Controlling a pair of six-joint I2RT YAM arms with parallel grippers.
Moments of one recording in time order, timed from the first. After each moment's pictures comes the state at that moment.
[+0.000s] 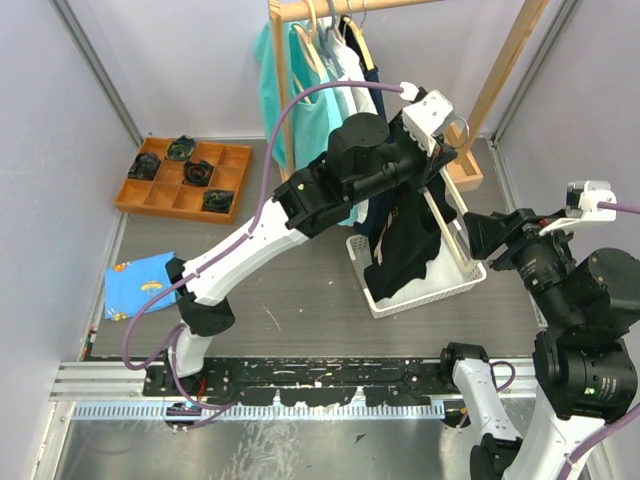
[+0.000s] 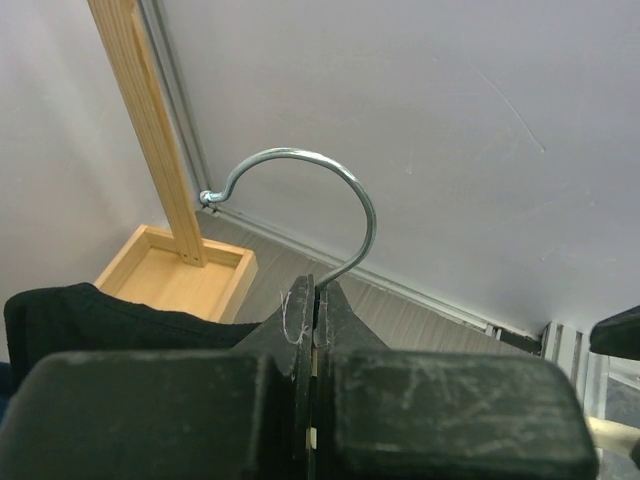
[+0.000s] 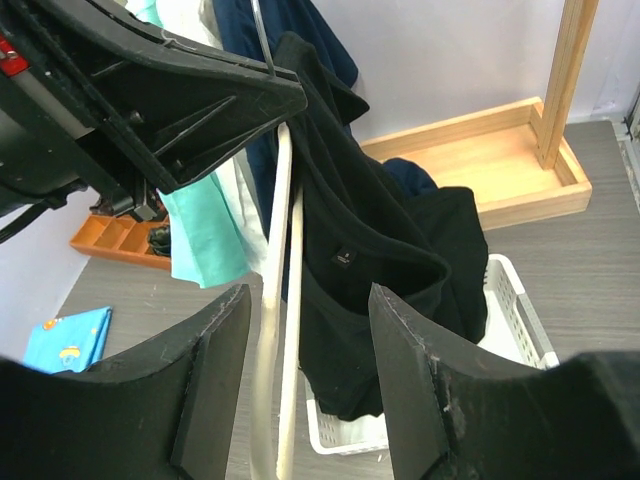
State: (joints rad) left arm -1.13 2.03 2.51 -0.42 -0.04 0.01; right arm -0.13 0.68 1.62 -0.98 -0.34 0.29
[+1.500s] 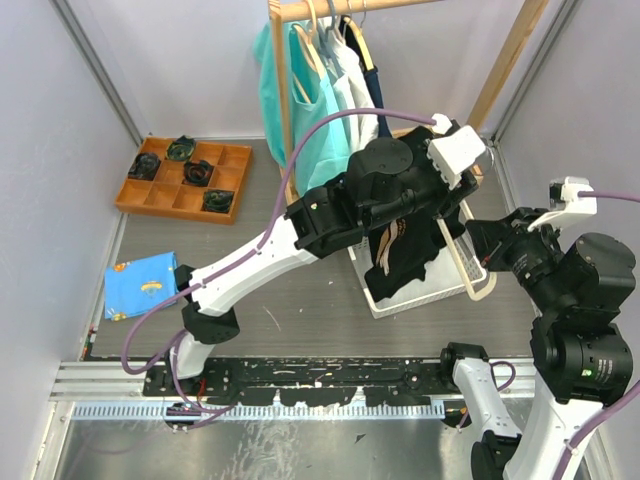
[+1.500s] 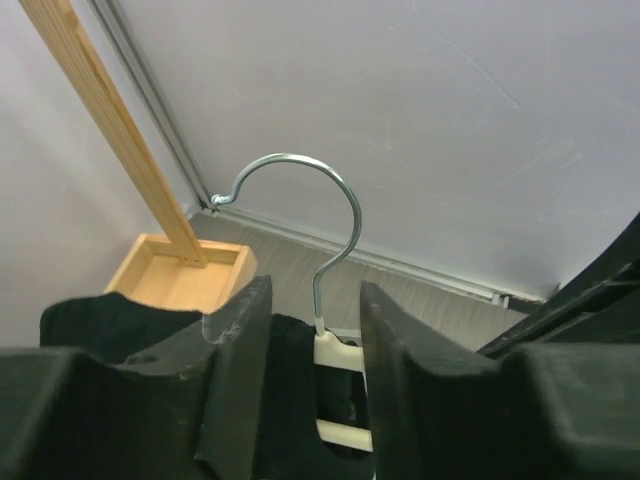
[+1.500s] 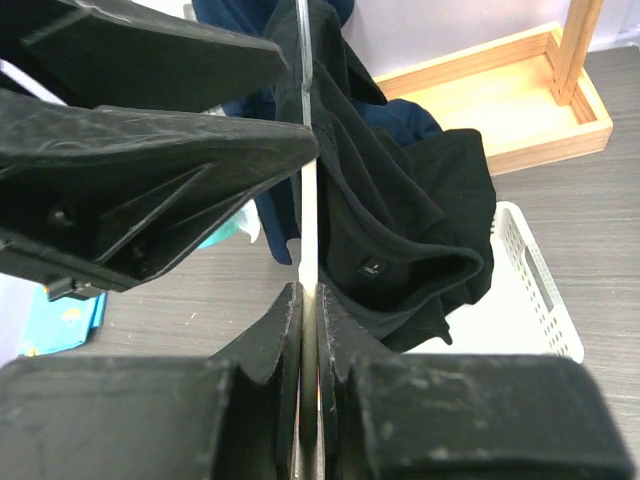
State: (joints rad) left arm -1.24 2.06 2.54 -0.47 -0.11 0.14; right arm -0.13 0.72 1.60 -1.07 -0.37 0.27
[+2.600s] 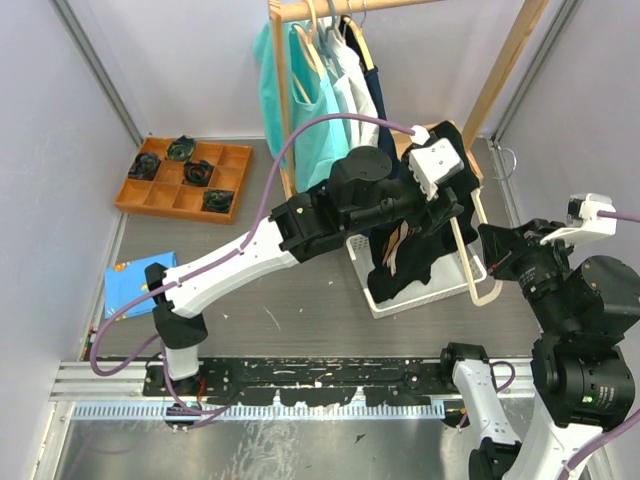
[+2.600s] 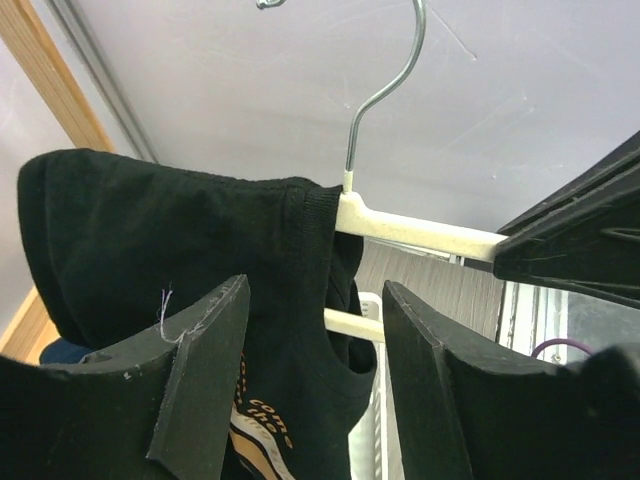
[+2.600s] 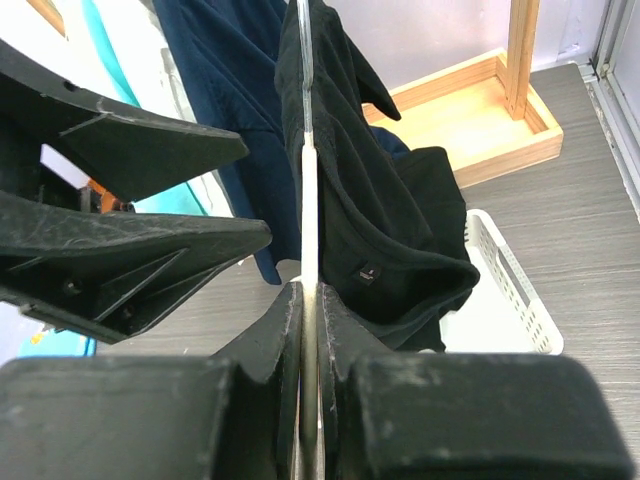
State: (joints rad) left arm -1.21 1.86 2.17 -0.34 0.01 0.07; right arm -0.13 0.66 1.59 -1.06 -0.25 0.33
